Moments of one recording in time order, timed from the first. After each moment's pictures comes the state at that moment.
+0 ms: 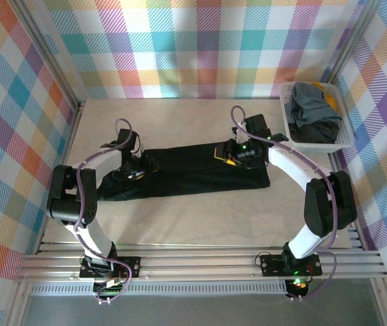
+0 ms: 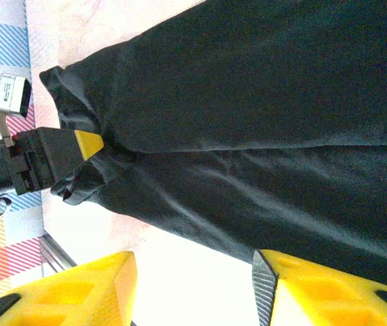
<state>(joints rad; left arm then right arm) -0.16 1.72 1.06 -0.55 0.30 -0.46 0.37 1.63 1.19 -0.53 -0.58 0.57</state>
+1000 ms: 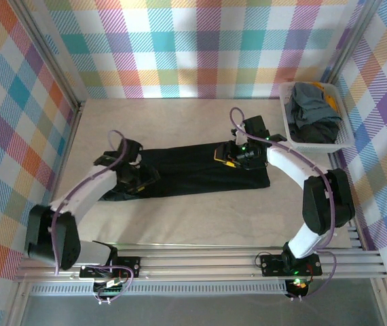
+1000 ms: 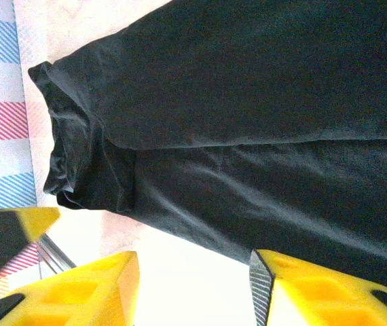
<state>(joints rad) -0.26 1.33 0.93 -0.75 0.16 -0.75 0.37 1.66 1.18 -0.52 -0.59 0.57</state>
